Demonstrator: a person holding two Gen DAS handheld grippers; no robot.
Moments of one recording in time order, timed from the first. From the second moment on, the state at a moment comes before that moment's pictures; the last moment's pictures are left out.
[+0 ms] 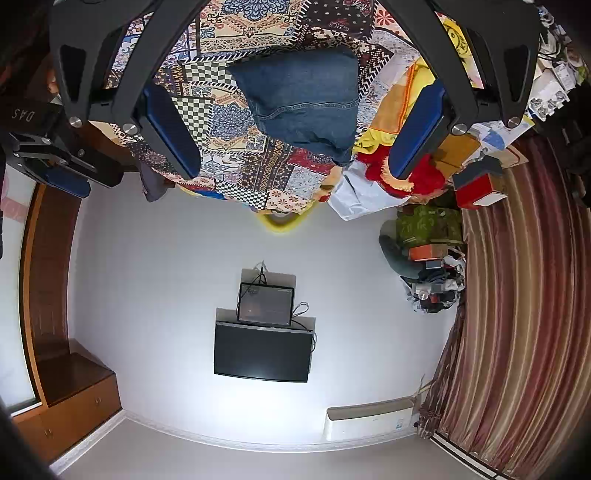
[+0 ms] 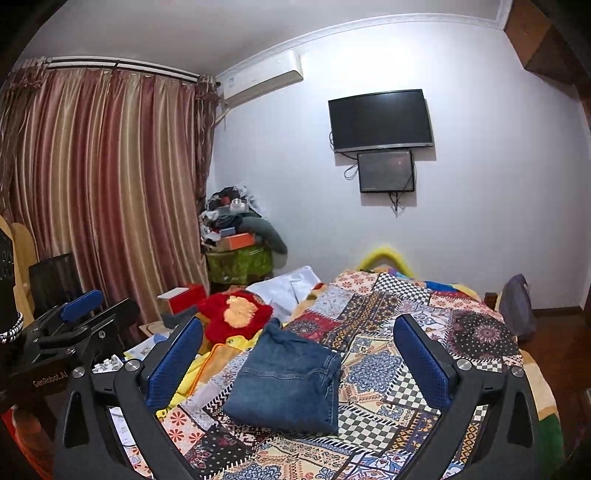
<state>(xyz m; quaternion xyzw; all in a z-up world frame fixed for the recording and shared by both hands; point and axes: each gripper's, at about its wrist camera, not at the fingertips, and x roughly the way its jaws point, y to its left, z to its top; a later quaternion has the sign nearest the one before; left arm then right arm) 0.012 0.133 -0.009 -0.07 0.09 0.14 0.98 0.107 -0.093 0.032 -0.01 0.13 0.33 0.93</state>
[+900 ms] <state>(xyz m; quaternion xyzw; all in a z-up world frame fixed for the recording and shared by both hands) 0.017 0.137 -0.017 -0.08 0.10 0.13 0.98 0.116 -0.090 0.023 -0.01 0.15 0.33 0.93</state>
